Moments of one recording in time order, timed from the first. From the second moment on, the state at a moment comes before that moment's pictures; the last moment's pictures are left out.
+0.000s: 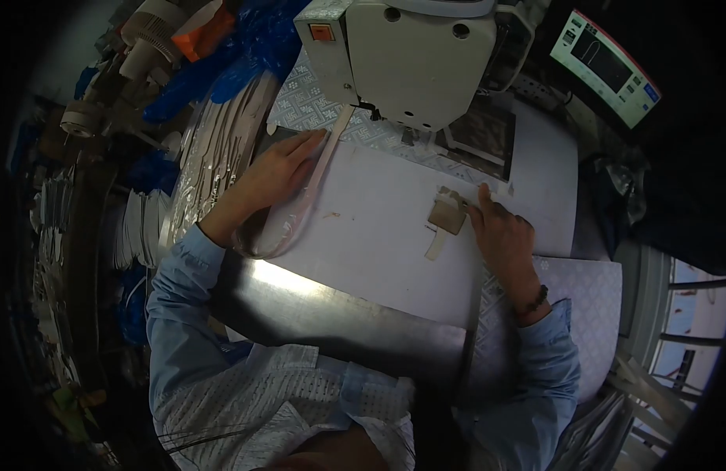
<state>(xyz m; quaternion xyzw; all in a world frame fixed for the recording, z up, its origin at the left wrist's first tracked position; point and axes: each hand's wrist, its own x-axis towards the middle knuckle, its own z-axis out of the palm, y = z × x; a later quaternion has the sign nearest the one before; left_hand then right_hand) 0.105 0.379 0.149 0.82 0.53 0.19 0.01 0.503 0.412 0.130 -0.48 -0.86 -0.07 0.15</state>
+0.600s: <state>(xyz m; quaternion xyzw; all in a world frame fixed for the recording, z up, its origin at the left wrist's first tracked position) 0.164 0.324 0.209 0.94 0.33 0.10 0.02 0.432 0.340 0.174 -0.21 -0.83 0.51 0.07</state>
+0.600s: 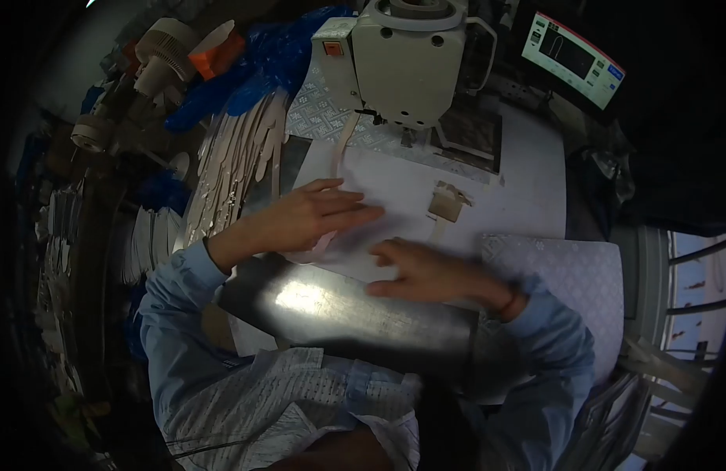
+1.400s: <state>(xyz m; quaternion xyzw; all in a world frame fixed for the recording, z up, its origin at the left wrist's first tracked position) 0.275 0.379 0.287 0.51 0.12 0.38 0.76 0.438 0.272 0.225 -0.17 -0.96 -0.01 0.21</state>
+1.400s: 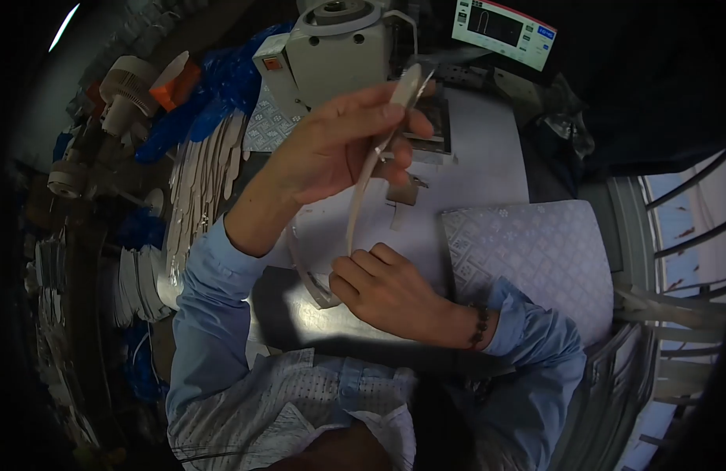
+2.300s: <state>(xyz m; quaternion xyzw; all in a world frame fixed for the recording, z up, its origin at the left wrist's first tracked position) 0.245 0.311 0.223 0.57 0.28 0.20 0.75 0.517 0.363 0.259 -0.28 -0.70 0.49 0.44</state>
